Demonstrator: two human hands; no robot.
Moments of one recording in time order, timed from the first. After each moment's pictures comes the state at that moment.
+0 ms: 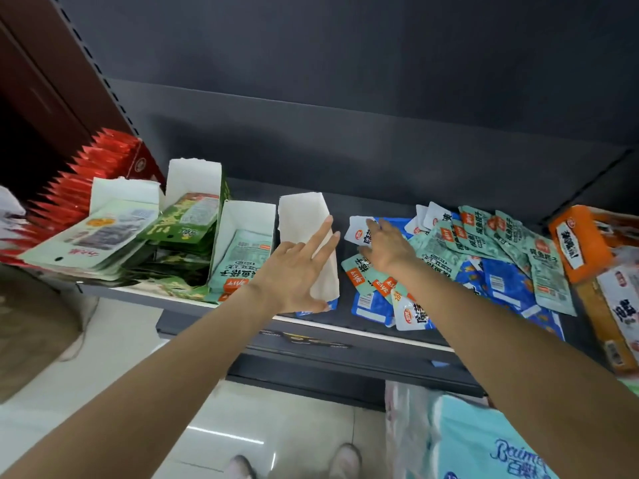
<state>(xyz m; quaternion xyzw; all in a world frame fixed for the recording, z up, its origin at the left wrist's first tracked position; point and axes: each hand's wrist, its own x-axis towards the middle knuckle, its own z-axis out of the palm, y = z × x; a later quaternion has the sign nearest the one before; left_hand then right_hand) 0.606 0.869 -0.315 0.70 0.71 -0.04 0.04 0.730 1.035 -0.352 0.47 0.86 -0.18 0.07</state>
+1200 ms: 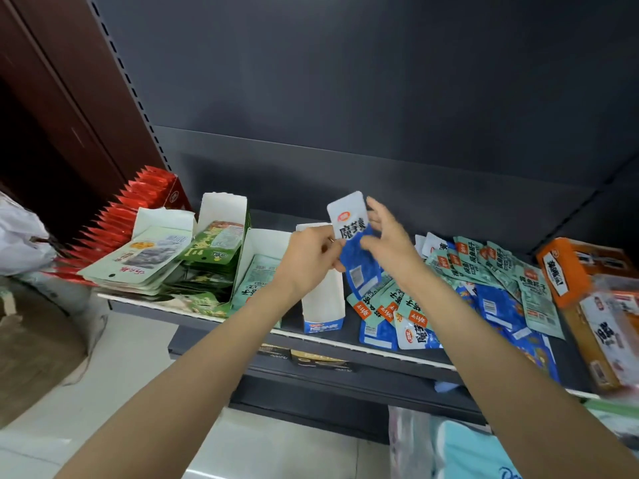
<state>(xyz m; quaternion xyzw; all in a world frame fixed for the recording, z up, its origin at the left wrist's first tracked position) 0.616 0.874 -0.240 0.51 0.73 0.42 0.20 0.729 0.970 -0.233 0.37 0.73 -0.53 -0.23</state>
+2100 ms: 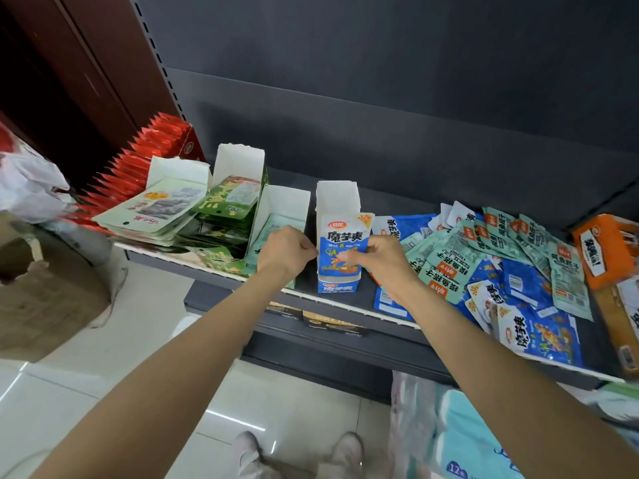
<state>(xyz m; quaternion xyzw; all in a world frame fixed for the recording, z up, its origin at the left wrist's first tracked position) 0.586 0.839 -0.303 0.34 0.88 0.24 0.25 0.728 0.932 -0.305 0.38 0.67 -0.62 -0.17</state>
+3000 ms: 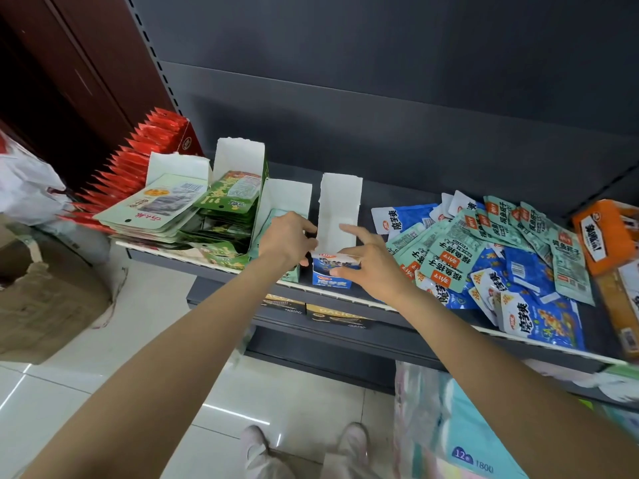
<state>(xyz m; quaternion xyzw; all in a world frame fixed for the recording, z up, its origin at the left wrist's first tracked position) 0.580 0.841 -0.290 0.36 0.86 0.23 0.28 0.730 0.914 -0.312 0.28 0.90 -0.33 -0.07</state>
